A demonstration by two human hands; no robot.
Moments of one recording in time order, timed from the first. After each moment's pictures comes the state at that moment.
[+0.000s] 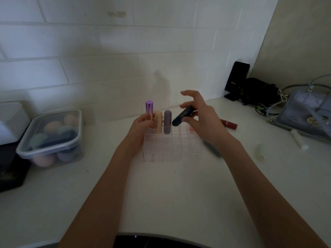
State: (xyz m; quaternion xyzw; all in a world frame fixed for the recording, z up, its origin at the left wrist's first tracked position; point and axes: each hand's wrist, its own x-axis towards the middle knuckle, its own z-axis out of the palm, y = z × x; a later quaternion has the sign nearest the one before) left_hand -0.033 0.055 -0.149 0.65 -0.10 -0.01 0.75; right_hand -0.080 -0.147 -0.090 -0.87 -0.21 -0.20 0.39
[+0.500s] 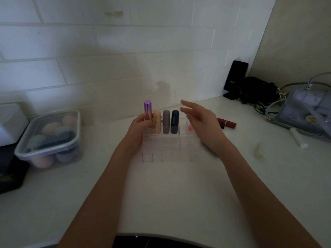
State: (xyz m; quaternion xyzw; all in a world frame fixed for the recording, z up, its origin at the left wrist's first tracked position) left_hand -0.034 0.055 -0.149 0.65 -0.11 0.00 0.75; right_hand -0.078 -0.151 -0.109 -0.84 -0.16 -0.20 0.47
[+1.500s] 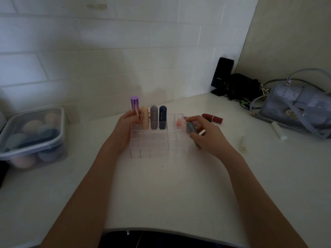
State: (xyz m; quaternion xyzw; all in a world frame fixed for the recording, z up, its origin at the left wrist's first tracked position) left_hand -0.039 0.053 -0.145 0.64 -0.10 0.00 0.76; right_hand -0.104 -0.195 -0.138 -0.89 -0.05 -0.09 0.44
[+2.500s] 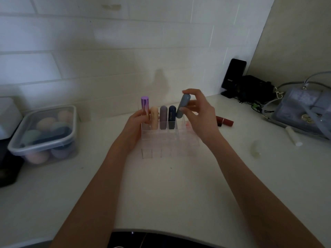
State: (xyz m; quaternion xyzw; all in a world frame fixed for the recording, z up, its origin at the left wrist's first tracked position) left_hand -0.036 0.054 -0.144 0.63 -0.11 -0.01 0.77; right_hand -0.072 -0.142 -0.106 -0.81 -0.13 -0.25 0.51
